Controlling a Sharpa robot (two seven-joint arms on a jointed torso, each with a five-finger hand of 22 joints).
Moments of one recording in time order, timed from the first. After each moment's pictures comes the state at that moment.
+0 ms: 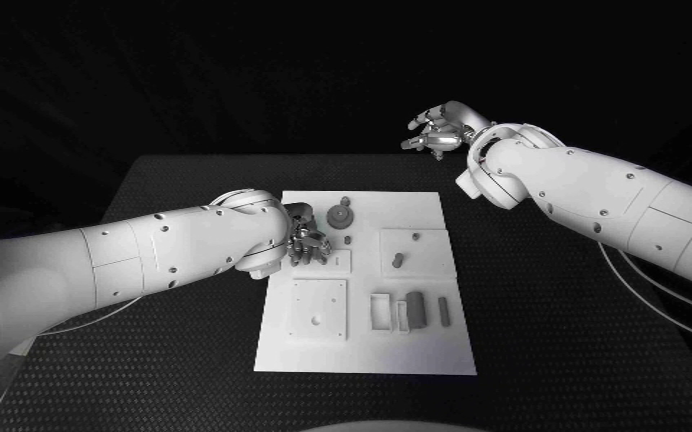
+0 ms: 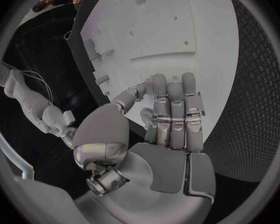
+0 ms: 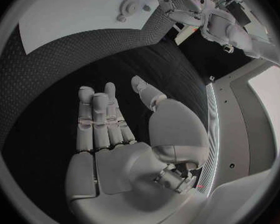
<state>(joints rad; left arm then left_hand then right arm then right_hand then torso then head) 1.29 -0.59 -0.24 1.31 -1.00 -0.04 -0.51 0.91 -0.03 0.56 -0.24 0.47 1.05 0.11 0.53 0.72 1.40 -0.03 0.42 0.64 1.18 -0.06 0.83 0.92 0.01 1.22 -0.17 0.16 1.17 1.28 -0.57 0.01 1.08 -1.00 -0.33 -0.06 1.02 -0.11 0.53 -0.24 0.09 0.69 0.18 0.18 0.47 0.94 0.11 0.64 0.58 1.04 0.00 1.23 0.78 0.22 1.03 0.04 0.84 1.31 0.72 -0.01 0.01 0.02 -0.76</state>
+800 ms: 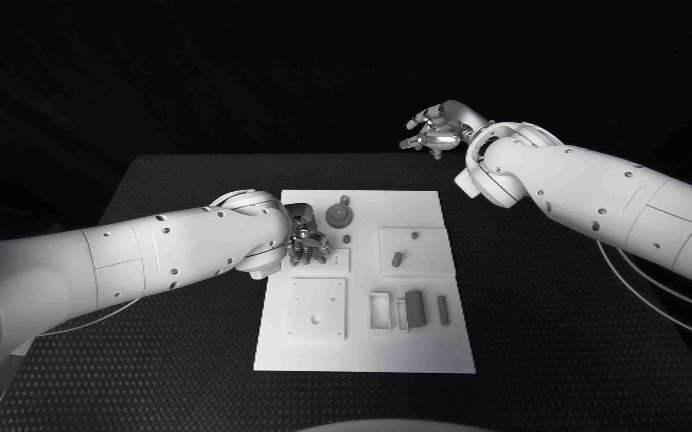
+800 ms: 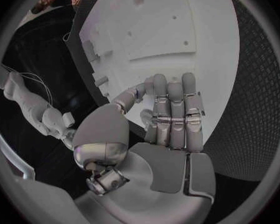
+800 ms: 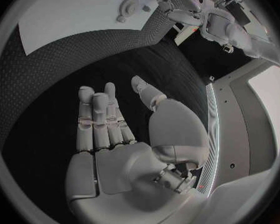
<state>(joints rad) 1.28 -0.58 -0.24 1.30 -1.02 -0.04 -0.51 0.91 -0.03 0.56 -0.25 0.46 1.05 0.11 0.53 0.72 1.40 -0.03 0.42 0.64 1.18 -0.06 0.83 0.92 0.01 1.22 -0.16 0.16 1.18 1.28 -0.57 0.01 1.08 -1.00 -0.33 -0.06 1.02 -0.11 0.53 -0.24 0.09 0.69 0.18 0.18 0.47 0.94 0.11 0.64 0.58 1.04 0.00 1.23 0.78 0.22 1.03 0.05 0.83 1.31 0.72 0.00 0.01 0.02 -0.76</state>
